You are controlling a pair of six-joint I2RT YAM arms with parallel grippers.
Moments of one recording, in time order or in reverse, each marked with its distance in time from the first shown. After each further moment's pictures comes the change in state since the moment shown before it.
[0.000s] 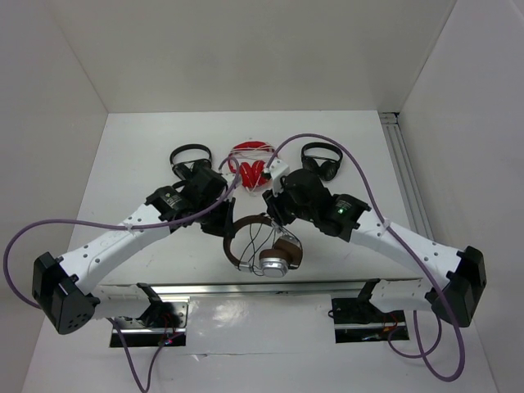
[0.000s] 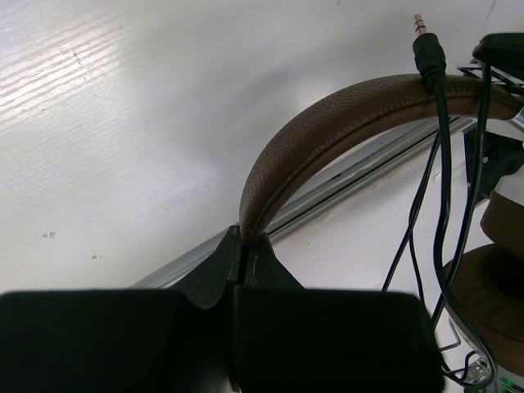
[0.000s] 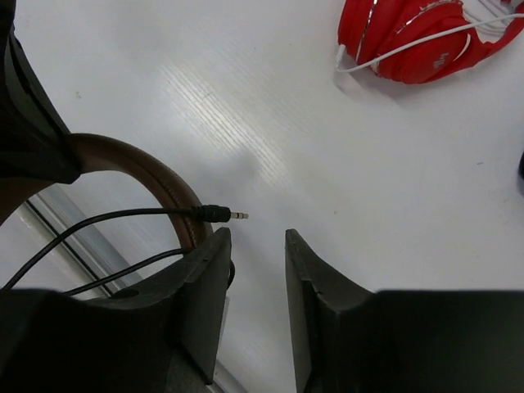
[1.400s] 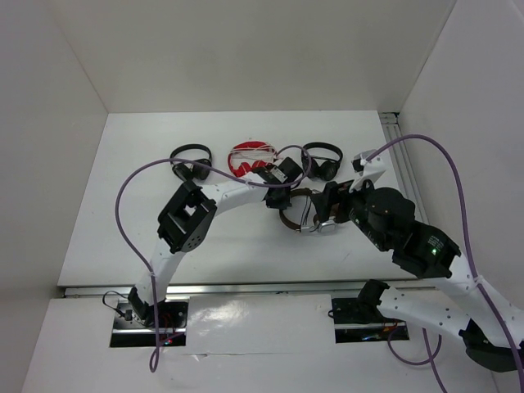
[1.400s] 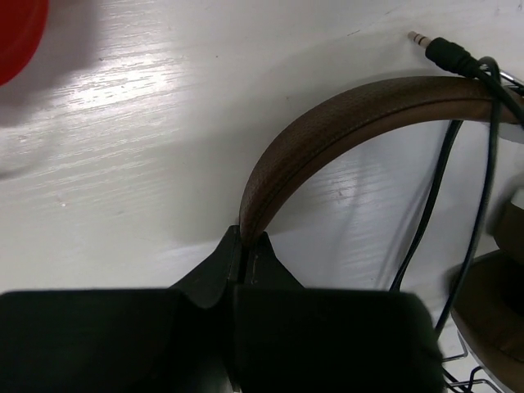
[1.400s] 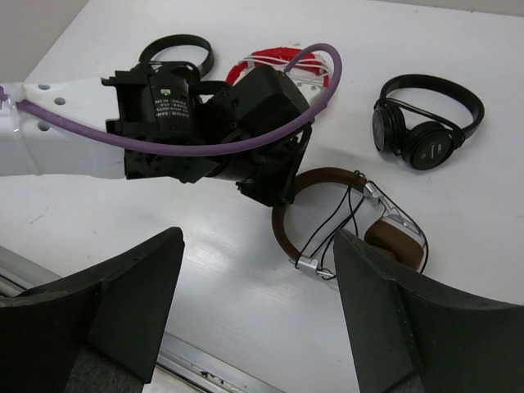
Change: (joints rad) left arm -0.084 0.977 0.625 0.259 -0.320 -0.216; right arm -0.005 -0.485 0.040 -0.200 0.366 0.244
